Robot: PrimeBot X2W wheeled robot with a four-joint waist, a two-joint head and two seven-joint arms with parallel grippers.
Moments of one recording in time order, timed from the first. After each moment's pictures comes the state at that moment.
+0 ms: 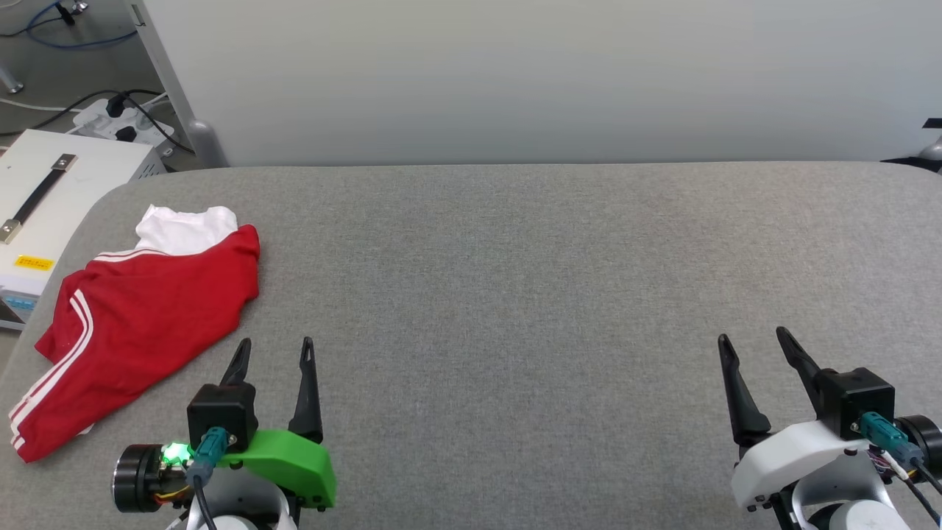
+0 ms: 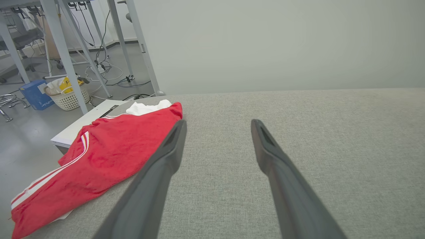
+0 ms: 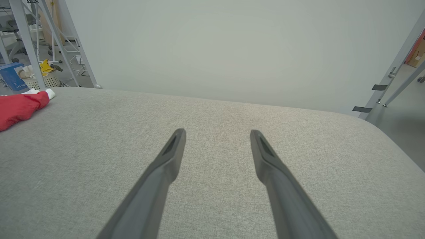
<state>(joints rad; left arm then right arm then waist) 0.02 0.06 0.00 0.00 -0.01 0.01 -0.03 0.02 -0.05 -0.01 -0.01 0.04 0.13 -0.03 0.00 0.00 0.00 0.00</state>
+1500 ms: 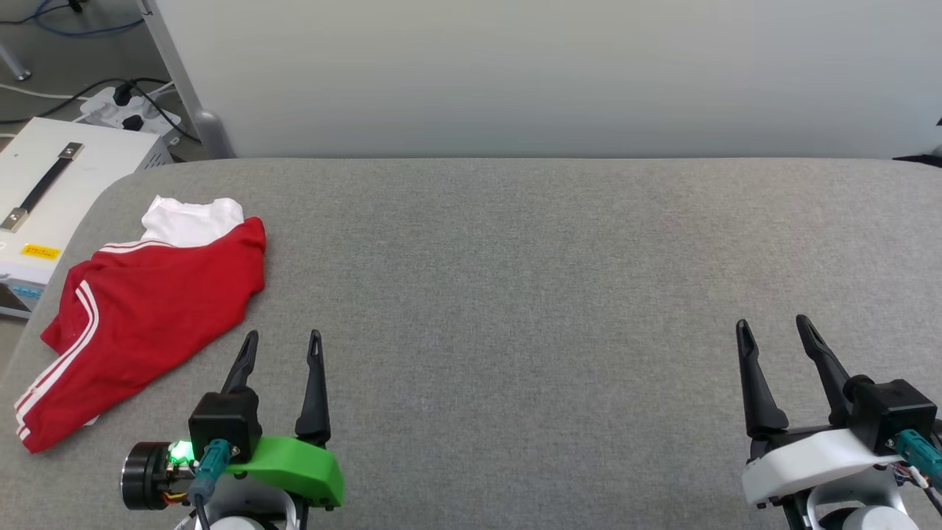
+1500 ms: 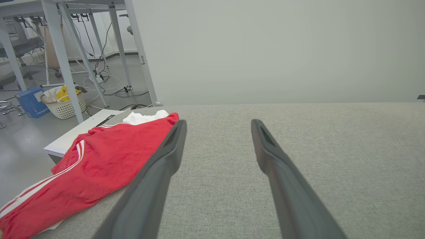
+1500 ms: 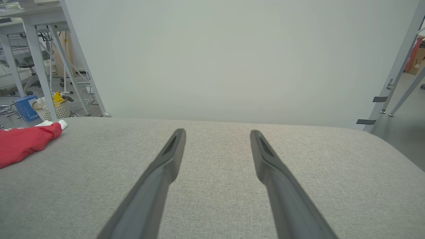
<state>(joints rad) 0.02 0.06 -0.02 0.01 -0.04 0.01 -0.12 0.04 -0.05 -0.02 -0.06 0.11 0.13 -0.13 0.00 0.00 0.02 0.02</state>
